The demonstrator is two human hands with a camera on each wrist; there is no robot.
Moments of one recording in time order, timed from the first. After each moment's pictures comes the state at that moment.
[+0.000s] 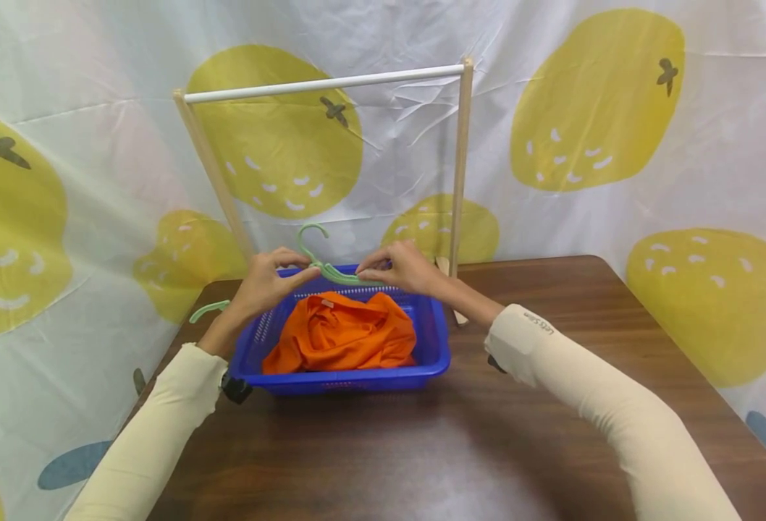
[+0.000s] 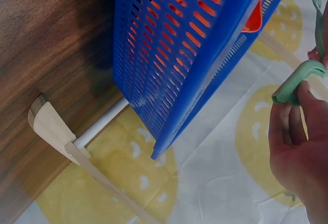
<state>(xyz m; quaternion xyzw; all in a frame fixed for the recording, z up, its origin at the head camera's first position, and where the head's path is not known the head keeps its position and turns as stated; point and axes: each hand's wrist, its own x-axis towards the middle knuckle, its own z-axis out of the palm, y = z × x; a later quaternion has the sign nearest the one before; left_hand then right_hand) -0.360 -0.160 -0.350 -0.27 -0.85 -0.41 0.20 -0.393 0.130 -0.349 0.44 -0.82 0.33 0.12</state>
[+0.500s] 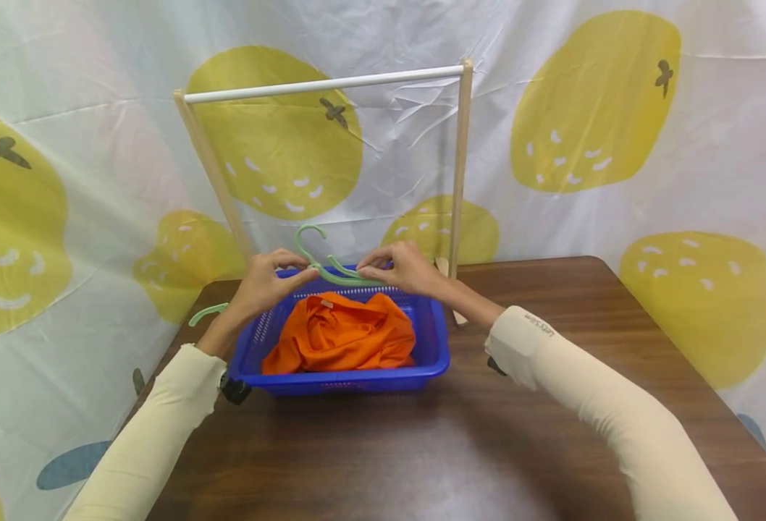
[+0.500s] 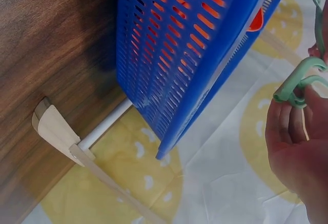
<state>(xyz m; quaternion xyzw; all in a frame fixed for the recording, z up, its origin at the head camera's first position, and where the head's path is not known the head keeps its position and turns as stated) -0.363 -0.164 -0.353 -0.27 -0.85 -0.41 0.20 -0.392 0.130 -0.350 0.41 -0.84 0.33 0.12</state>
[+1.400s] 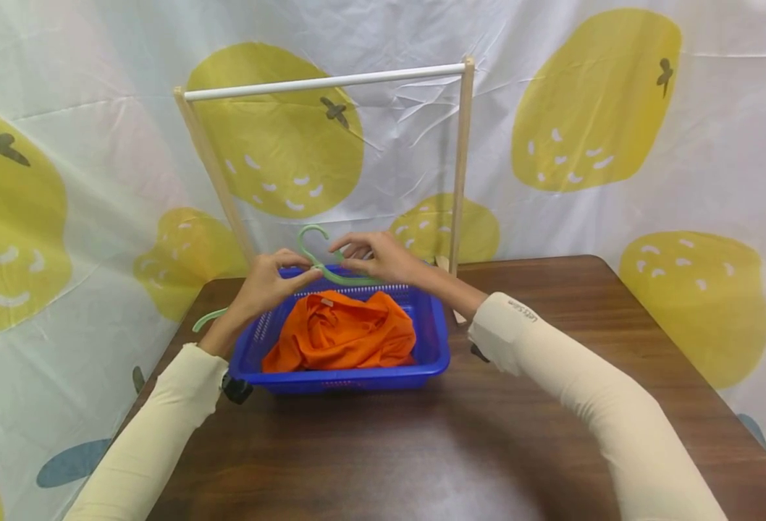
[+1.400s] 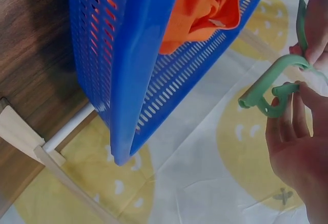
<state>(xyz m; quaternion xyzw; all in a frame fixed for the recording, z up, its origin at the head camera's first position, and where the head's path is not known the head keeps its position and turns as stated) -0.370 -0.166 -0.354 -0.30 -0.84 -0.40 0.19 -0.404 0.097 -0.329 0.46 -0.80 0.38 0.08</state>
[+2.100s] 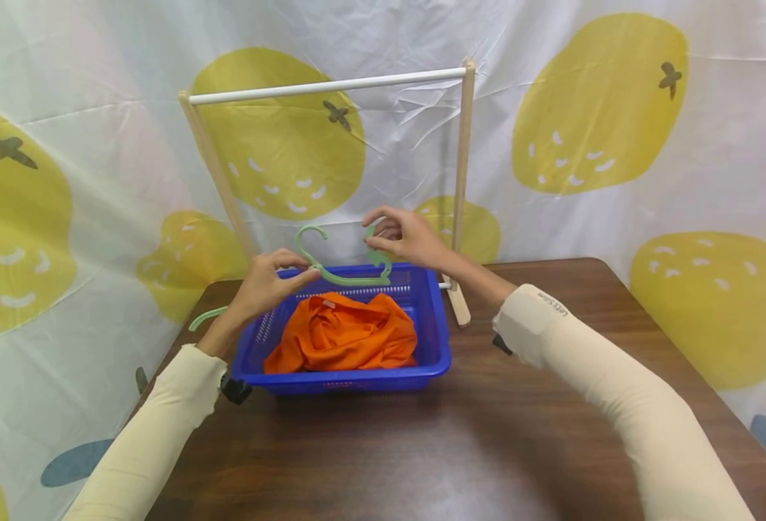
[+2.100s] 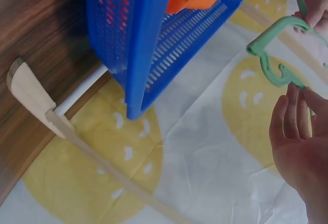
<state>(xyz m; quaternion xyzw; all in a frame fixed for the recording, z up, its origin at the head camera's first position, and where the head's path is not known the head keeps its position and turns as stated) -0.366 -0.170 -0.350 -0.29 -0.84 -0.41 0.19 -0.410 0.135 -0.310 0.43 -0.78 0.45 0.10</state>
